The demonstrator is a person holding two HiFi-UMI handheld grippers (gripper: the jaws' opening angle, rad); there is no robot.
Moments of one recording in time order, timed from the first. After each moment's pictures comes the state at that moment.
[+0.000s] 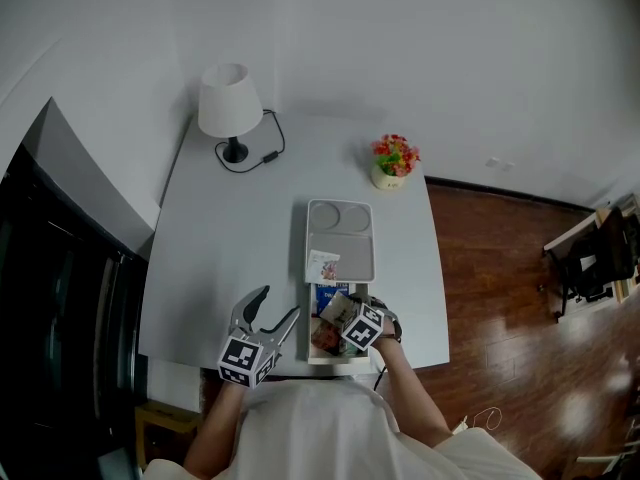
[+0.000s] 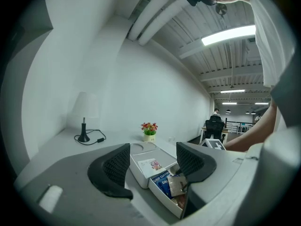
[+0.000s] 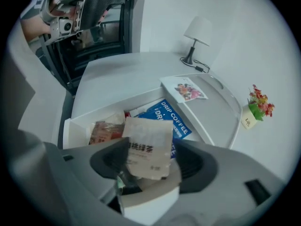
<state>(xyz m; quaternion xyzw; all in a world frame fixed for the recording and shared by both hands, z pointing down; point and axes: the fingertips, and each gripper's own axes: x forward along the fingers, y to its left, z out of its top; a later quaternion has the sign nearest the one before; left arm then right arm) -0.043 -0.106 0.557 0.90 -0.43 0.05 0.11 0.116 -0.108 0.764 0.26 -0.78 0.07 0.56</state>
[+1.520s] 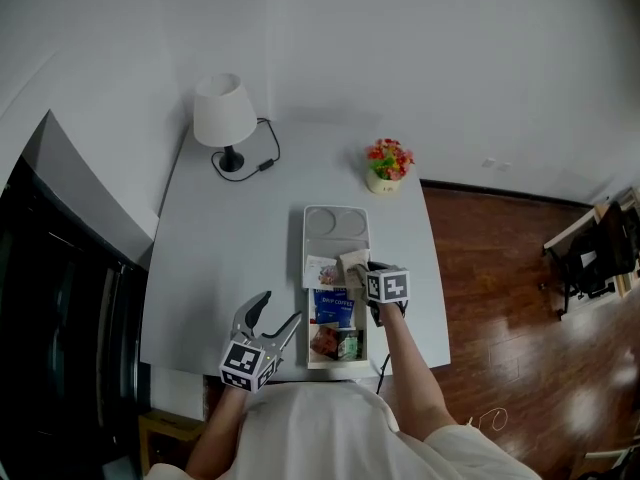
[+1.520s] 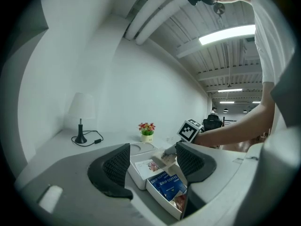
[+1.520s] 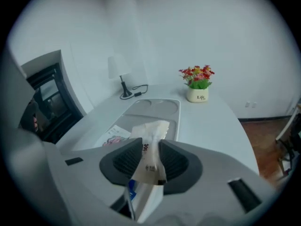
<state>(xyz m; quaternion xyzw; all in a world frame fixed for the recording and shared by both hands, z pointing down) -0.033 -0.105 0.554 0.90 -0.42 0.06 0.10 0.193 -0.229 0.702 0.53 -0.74 0.30 0.29</state>
